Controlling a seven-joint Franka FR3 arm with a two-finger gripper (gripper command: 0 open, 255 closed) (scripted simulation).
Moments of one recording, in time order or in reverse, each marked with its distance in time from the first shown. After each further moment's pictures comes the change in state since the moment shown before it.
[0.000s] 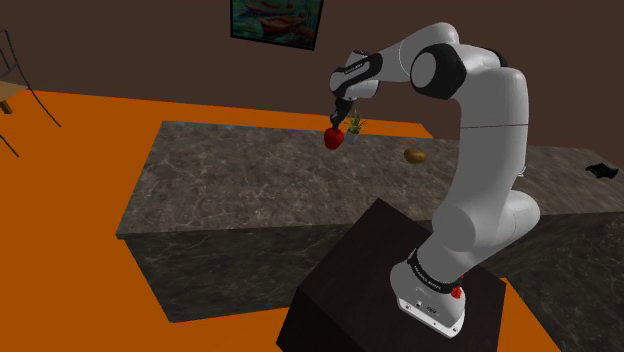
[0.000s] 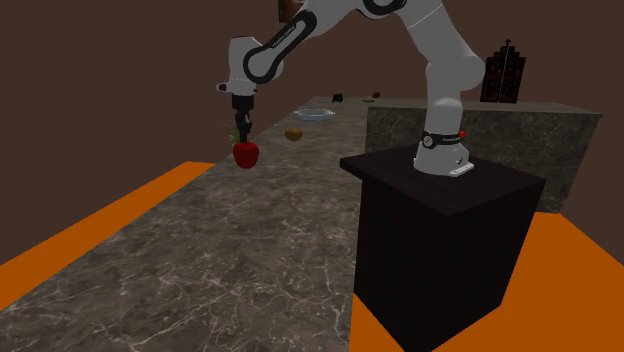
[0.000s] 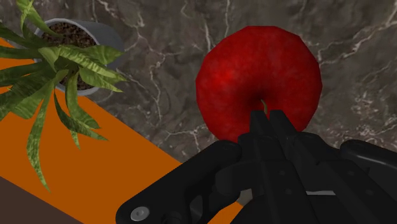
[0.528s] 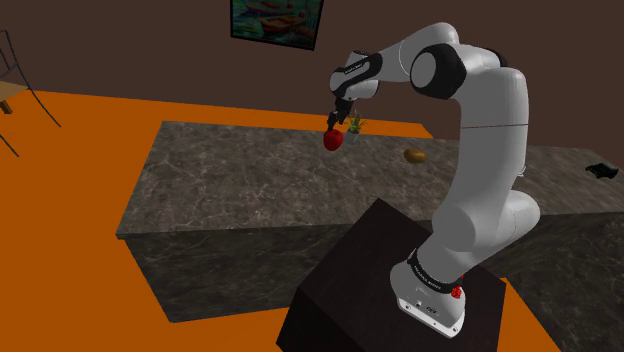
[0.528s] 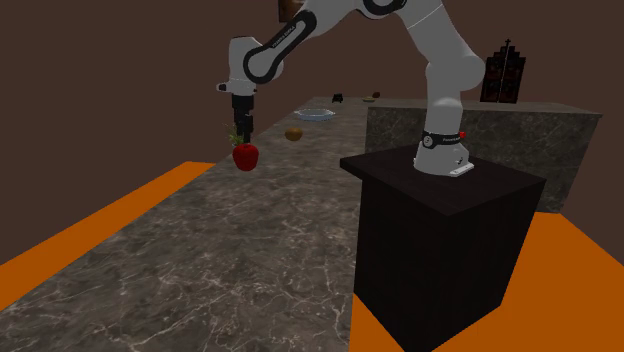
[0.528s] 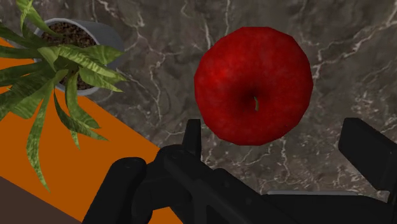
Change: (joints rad) arm 0.000 0.001 0.000 0.001 0.000 0.001 0.000
